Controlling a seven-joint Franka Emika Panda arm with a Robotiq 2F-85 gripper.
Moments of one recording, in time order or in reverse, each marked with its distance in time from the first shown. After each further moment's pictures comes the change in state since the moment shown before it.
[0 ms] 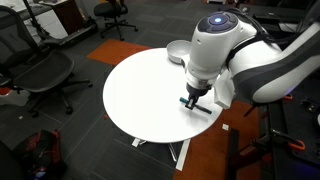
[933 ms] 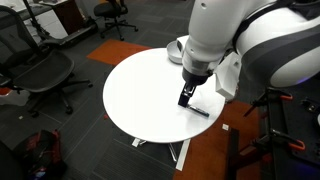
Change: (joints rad) arm 0.014 -0.146 0.020 0.009 0.001 -0.093 0.000
